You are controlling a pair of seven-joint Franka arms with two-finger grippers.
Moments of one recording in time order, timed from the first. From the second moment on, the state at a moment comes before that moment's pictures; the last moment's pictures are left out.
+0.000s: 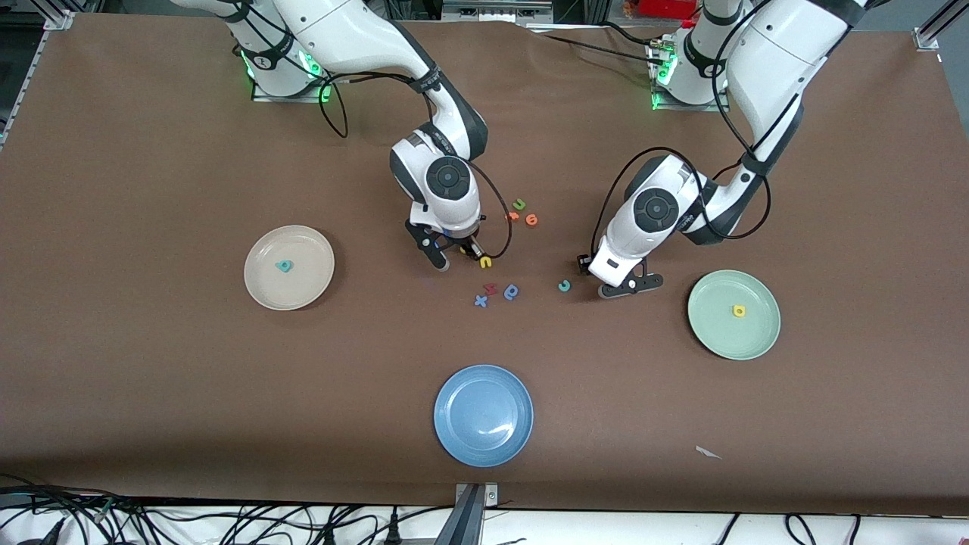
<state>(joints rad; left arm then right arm) -0.01 0.58 -0.44 -2.04 0.27 2.50 -0.84 0.81 0.73 -0.04 -1.66 0.11 2.36 1.63</state>
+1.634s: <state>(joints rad) -0.01 0.58 -0.43 -1.99 0.30 2.41 -0.81 0.80 0.51 -0.48 -1.87 0.12 2.04 0.77</state>
